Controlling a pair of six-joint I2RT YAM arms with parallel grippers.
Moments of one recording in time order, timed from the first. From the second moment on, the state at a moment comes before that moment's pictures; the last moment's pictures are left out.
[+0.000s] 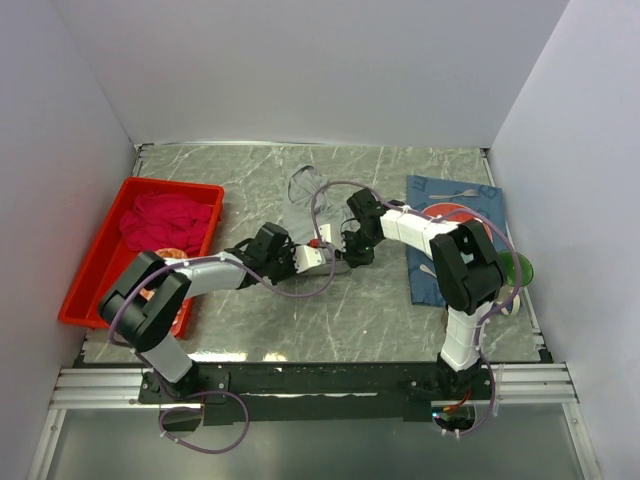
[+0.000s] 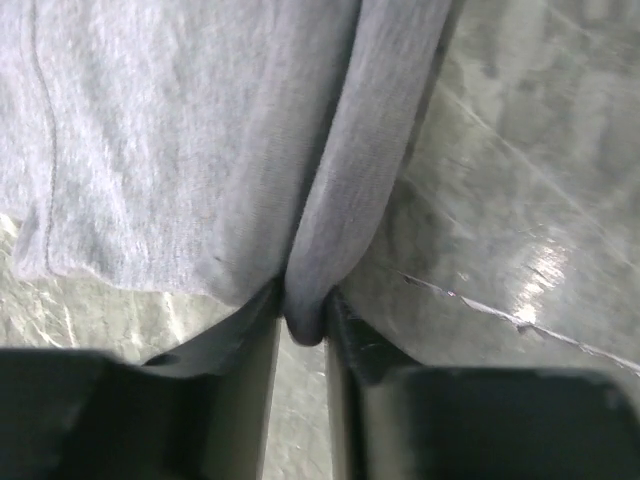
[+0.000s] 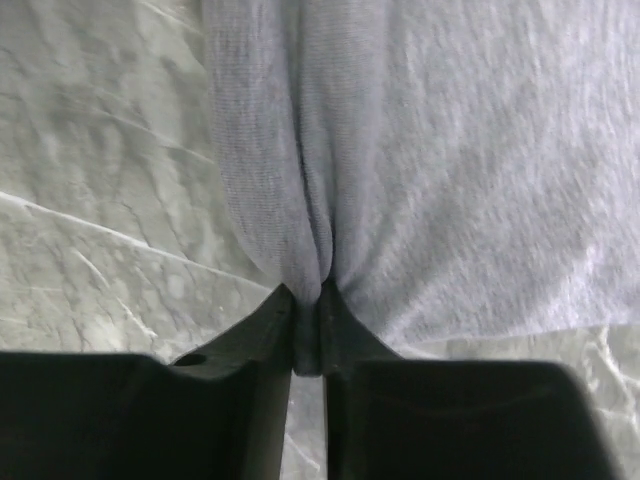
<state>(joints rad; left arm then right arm) -0.66 1.63 0.78 0.01 0.18 0.69 0.50 1.89 1.24 -0.65 -0.41 -1.06</state>
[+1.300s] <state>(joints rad) -0.48 1.58 1.04 -0.13 0.33 0.55 0.44 2.09 1.91 -1.03 -0.50 -0.80</state>
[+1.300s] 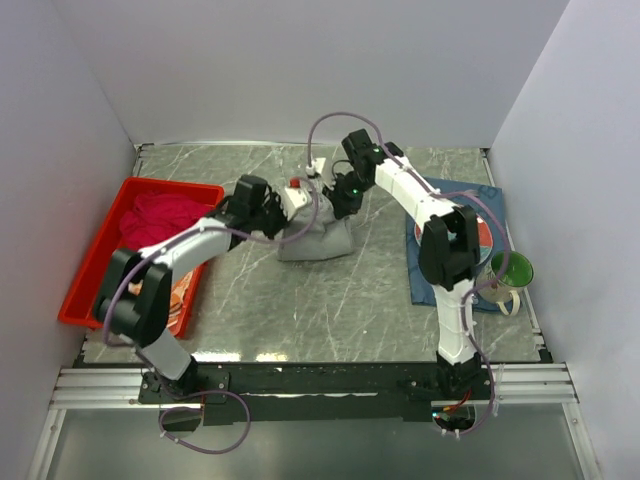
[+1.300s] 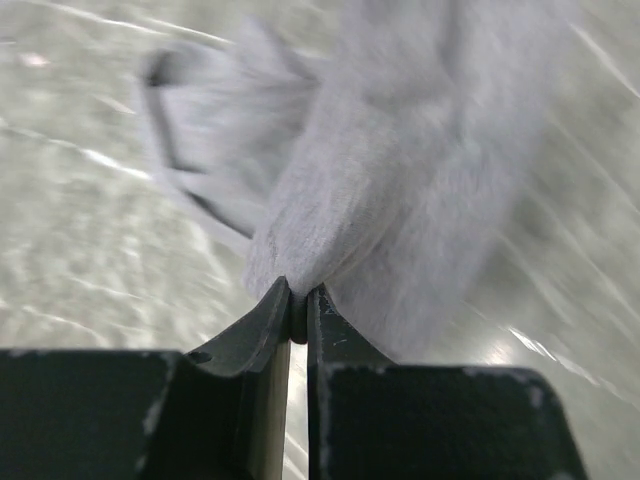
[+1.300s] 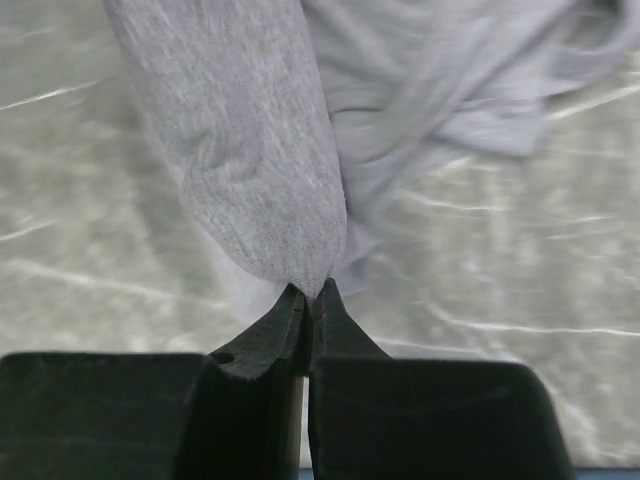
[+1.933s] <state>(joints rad) -0.35 2.06 1.53 0.02 0.18 0.23 0.43 2.35 2.22 -0.69 -0.18 -0.59</state>
